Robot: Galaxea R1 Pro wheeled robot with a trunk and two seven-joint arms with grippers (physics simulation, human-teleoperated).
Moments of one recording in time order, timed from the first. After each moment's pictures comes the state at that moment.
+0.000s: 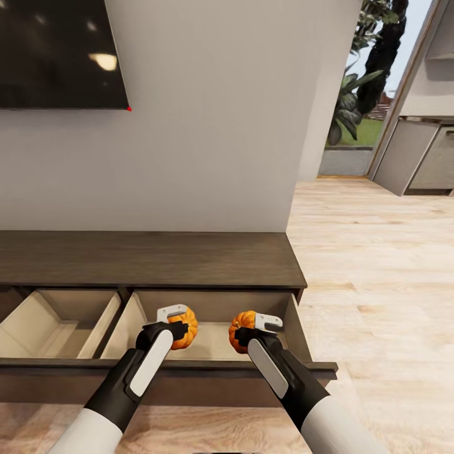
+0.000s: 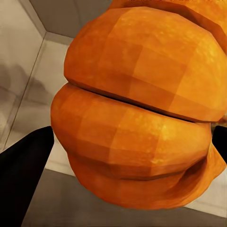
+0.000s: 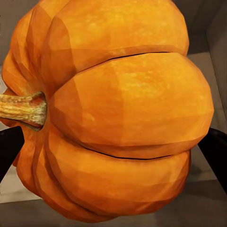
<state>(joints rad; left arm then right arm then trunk) -0.54 -0.03 -0.31 -1.16 0.67 0.69 0.73 -0.62 0.13 0.49 -0.92 -0.72 0.50 -0.66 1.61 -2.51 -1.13</state>
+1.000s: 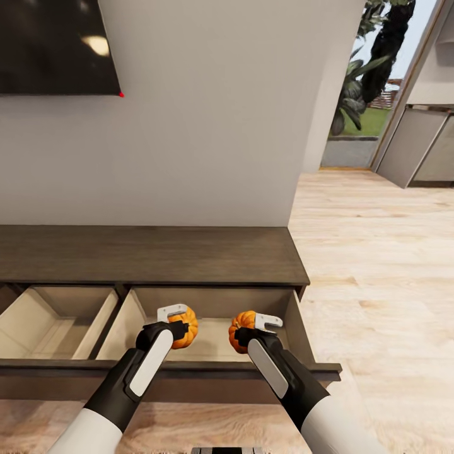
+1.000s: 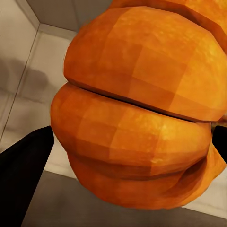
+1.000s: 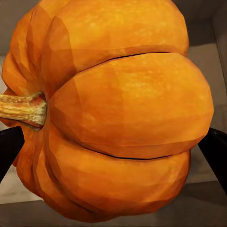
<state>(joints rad) -0.54 -0.03 -0.31 -1.17 0.67 0.69 0.73 -0.62 0.13 0.49 -0.92 -0.72 0.50 -0.66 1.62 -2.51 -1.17</state>
